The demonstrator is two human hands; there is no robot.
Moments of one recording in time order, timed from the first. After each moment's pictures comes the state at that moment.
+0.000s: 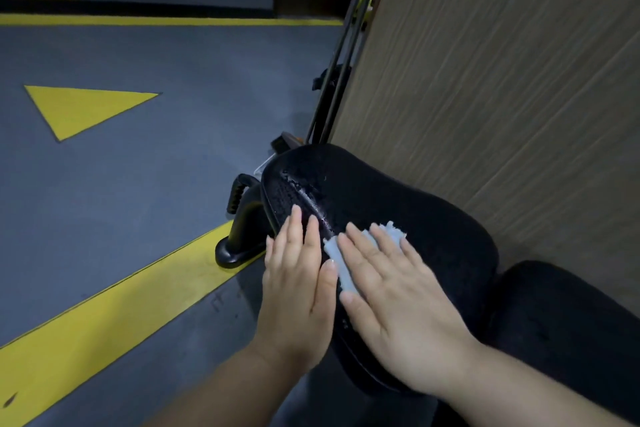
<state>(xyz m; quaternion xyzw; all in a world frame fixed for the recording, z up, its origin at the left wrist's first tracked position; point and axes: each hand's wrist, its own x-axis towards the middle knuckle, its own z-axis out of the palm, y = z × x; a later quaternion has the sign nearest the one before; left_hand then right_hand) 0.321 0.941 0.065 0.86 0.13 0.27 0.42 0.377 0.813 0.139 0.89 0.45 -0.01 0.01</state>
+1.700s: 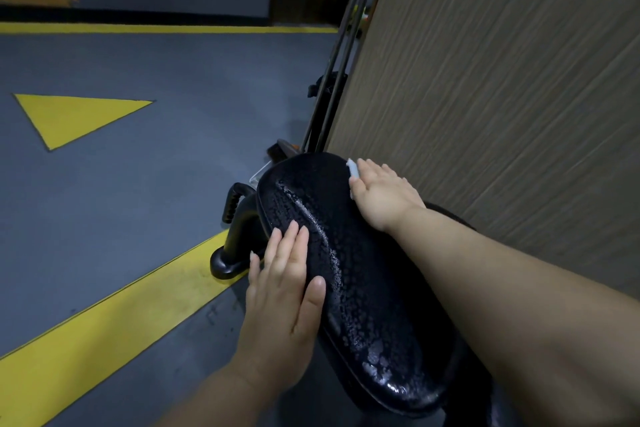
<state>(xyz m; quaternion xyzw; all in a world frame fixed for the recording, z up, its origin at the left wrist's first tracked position) 0.320 0.958 0.049 0.86 0.10 0.29 0.41 0.516 0.894 0.151 0.96 0.27 -0.09 -0.03</state>
